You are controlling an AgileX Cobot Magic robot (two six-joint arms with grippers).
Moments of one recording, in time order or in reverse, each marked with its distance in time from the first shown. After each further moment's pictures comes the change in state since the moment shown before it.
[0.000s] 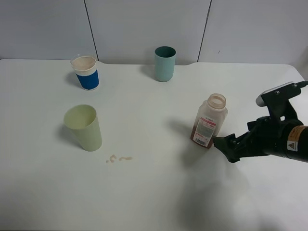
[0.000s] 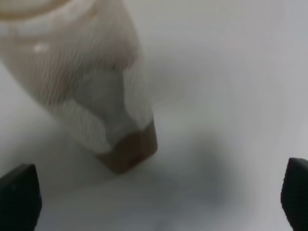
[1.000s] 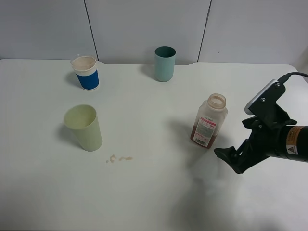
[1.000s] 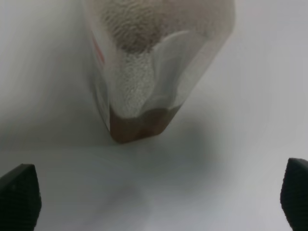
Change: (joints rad) left arm 0.000 0.000 0.000 0.000 0.000 0.000; right arm 0.000 0.000 -0.018 -0.202 0.050 -0.123
